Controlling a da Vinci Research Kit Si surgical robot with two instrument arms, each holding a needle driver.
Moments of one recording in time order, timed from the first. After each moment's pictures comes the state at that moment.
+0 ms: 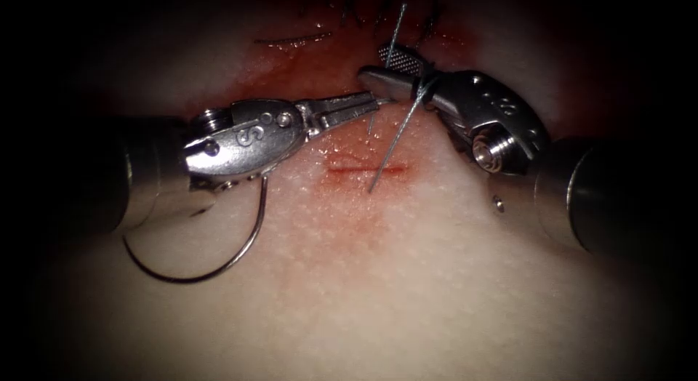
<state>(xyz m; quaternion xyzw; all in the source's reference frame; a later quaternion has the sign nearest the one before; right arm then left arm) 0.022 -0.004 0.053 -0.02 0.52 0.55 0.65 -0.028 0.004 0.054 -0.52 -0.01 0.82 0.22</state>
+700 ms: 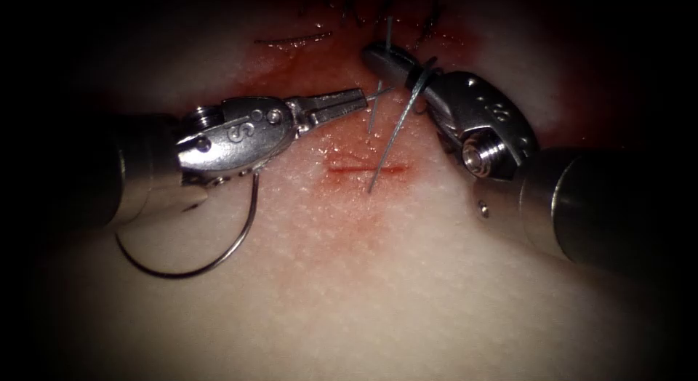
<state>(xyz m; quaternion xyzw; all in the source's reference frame) 0.023 -0.006 0.053 -0.05 0.54 0.57 0.62 -0.026 0.004 0.056 -0.52 0.00 0.83 0.21</state>
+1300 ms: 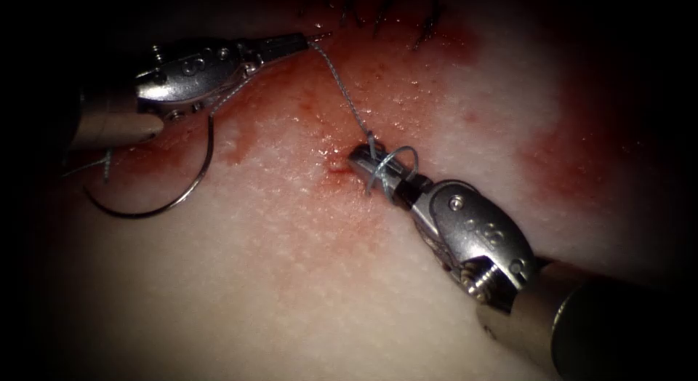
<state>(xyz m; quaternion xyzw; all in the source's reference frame) 0.024 -0.016 0.052 -0.11 0.54 0.49 0.68 -0.021 0.012 0.060 -0.47 0.01 0.84 0.26</state>
